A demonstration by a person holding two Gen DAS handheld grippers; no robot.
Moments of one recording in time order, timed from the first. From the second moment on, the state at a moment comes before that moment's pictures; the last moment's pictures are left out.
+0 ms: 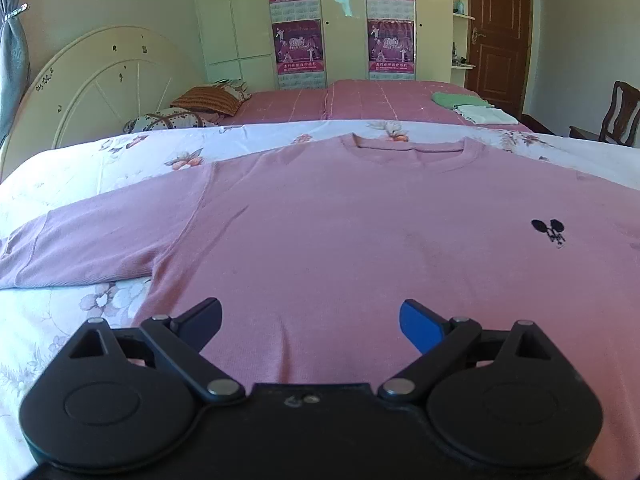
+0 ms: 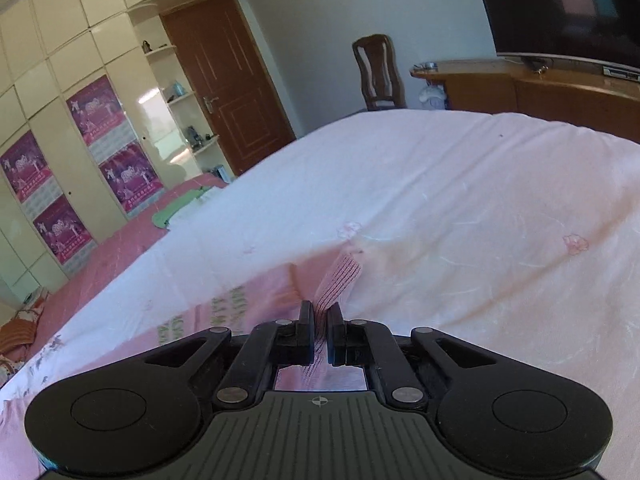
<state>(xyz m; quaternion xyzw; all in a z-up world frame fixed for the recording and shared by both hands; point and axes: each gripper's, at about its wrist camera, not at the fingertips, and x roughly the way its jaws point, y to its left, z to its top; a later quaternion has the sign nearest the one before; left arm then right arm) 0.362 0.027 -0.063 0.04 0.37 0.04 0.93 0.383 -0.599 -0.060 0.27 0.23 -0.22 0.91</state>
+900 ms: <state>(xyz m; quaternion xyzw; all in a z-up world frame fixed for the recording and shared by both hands) 0.323 0.225 -0.052 -0.04 0.35 0.07 0.93 0.470 -0.107 -0.053 0.07 0.28 0.13 0.95</state>
